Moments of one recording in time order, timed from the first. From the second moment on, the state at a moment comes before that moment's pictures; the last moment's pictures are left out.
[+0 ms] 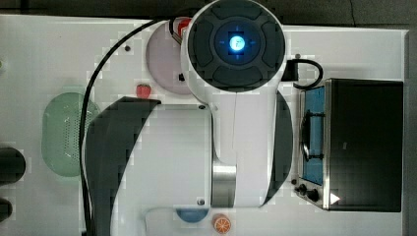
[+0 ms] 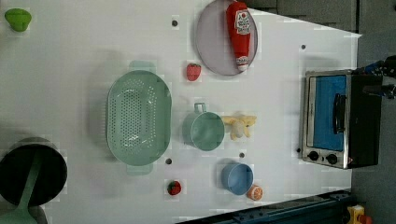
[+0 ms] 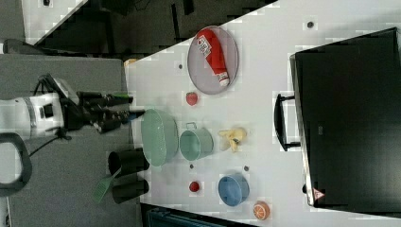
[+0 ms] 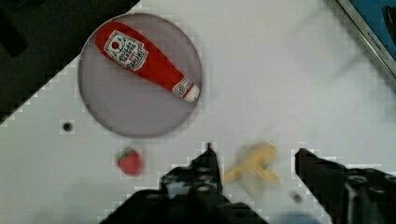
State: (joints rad) arm 0.01 -0.04 -0.01 -1.77 0.00 0.18 -0.07
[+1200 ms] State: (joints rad) arm -0.01 -0.28 -0.03 -2.21 -0.01 0.29 -0.01
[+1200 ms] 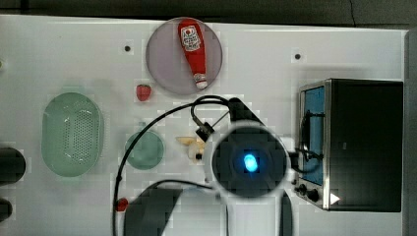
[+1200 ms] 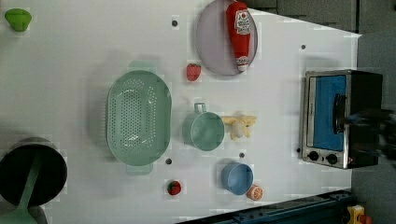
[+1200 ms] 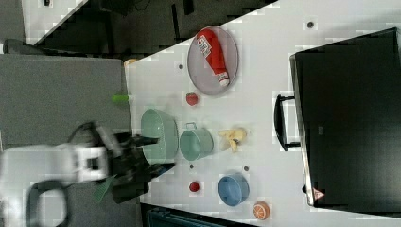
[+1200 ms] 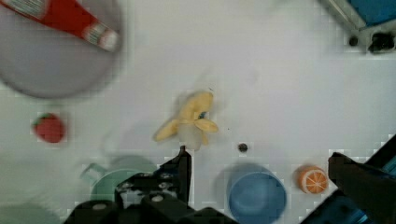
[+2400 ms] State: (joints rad) arm -0.01 0.27 0.07 -2.39 -0.04 0.96 0.02
